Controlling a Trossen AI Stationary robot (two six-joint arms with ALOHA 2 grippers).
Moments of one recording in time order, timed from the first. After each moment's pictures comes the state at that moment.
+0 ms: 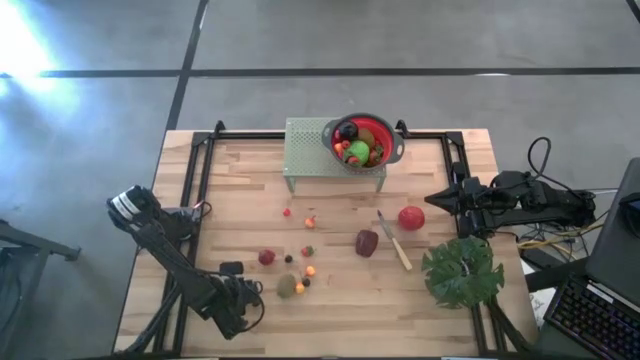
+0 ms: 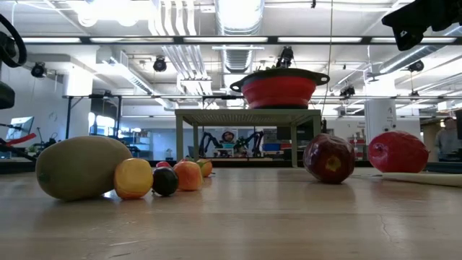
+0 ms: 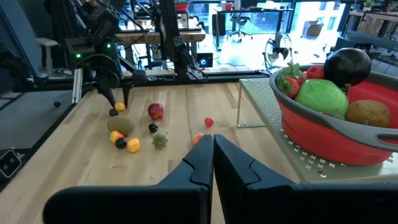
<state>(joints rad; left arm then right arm) -0.88 1.65 0.92 -0.68 -0.21 -0.99 0.05 0.18 0.52 -0.52 0.10 0.07</state>
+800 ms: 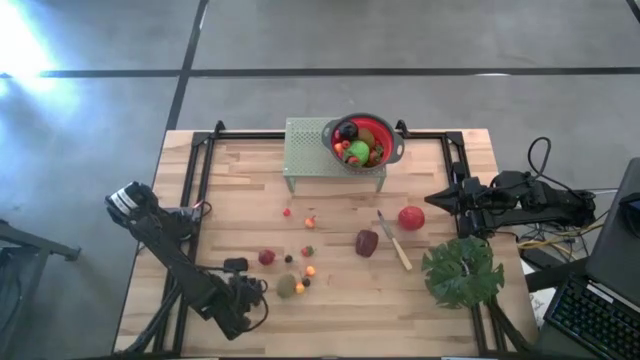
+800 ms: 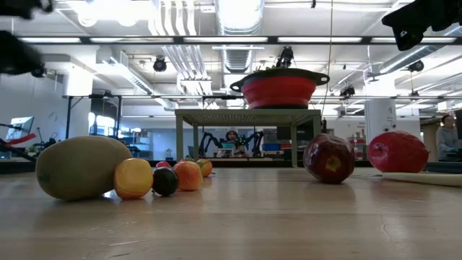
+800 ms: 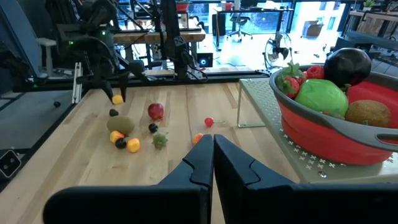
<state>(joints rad) -0.85 1.61 1.03 -0.79 -0.34 -0.91 0.05 0.18 0.52 -0.52 0.10 0.07</state>
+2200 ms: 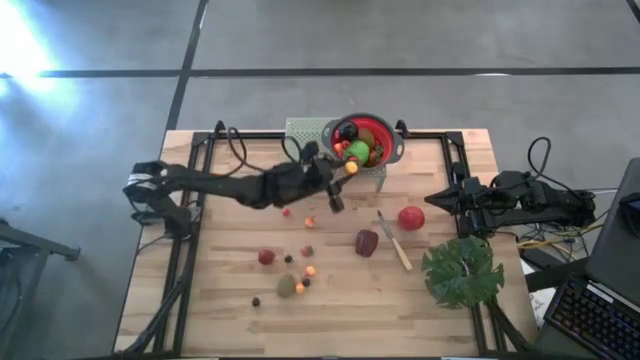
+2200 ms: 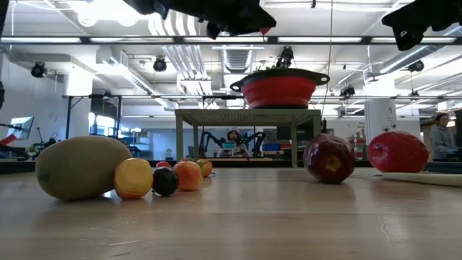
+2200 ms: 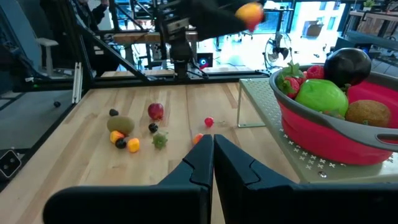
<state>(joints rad) 0.05 1.61 1.17 0.47 -0.39 0.18 0.05 0.18 0.52 -0.52 0.10 0.07</state>
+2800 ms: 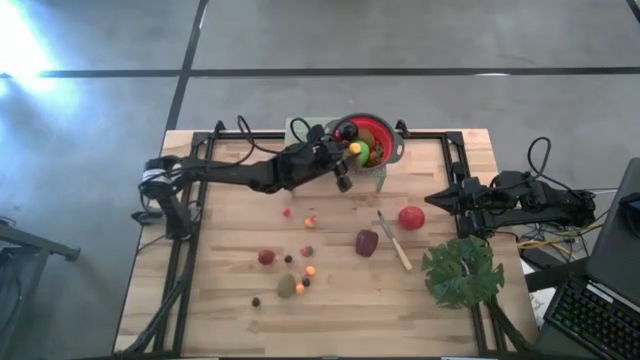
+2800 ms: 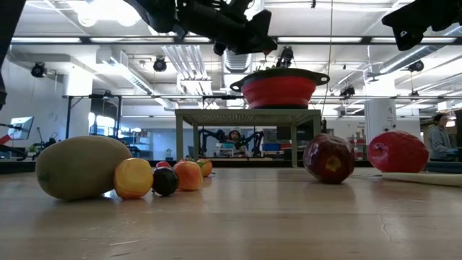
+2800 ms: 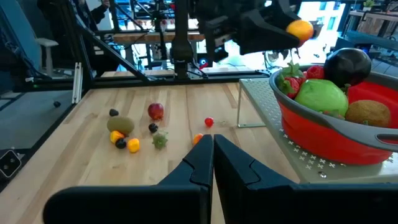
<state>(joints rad) 0.18 1.72 1.25 0.47 -0.34 0.20 0.05 0.18 0.52 -0.52 0.10 0.07</state>
